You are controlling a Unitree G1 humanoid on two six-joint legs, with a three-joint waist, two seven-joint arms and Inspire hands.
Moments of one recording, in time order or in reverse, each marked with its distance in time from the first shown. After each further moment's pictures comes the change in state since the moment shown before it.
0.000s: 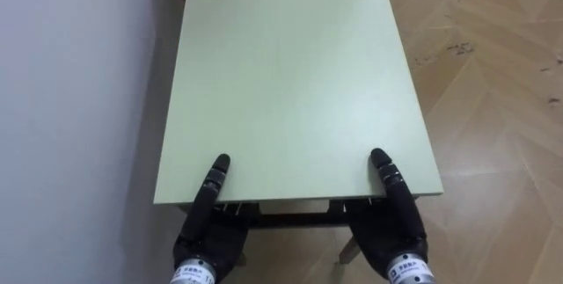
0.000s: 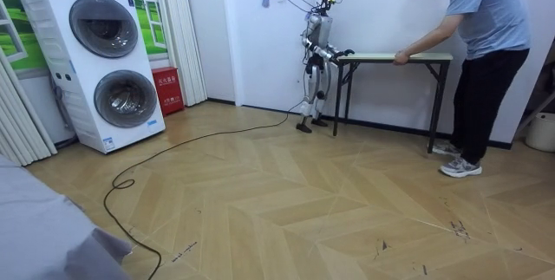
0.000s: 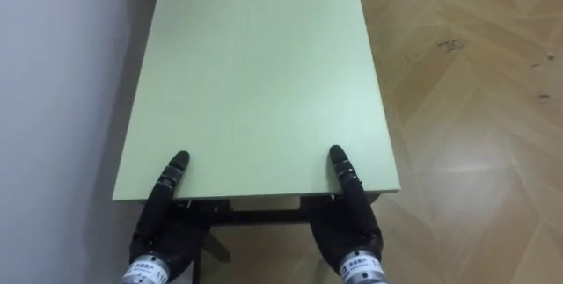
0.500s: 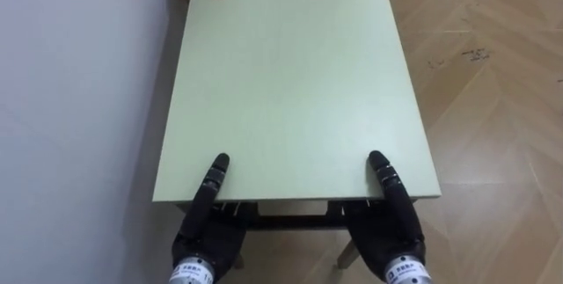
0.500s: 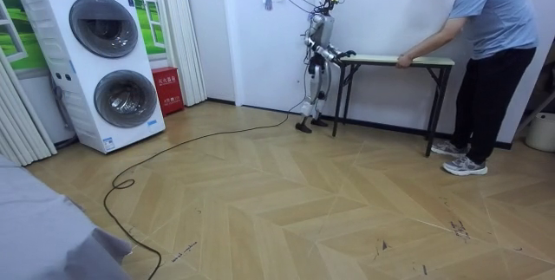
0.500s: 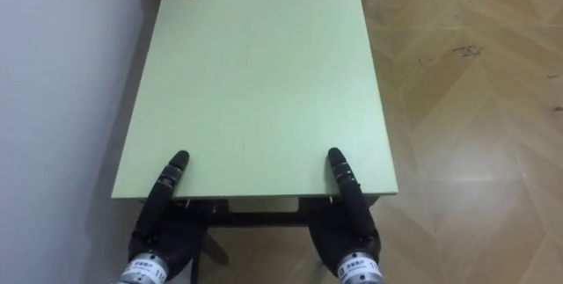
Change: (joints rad) left arm -0.009 0.005 -0.001 0.022 0.000 0.007 0.007; right arm 0.005 0.013 -0.001 0.026 0.001 -0.002 0.004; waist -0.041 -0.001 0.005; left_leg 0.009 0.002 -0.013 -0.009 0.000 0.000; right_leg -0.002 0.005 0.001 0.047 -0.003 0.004
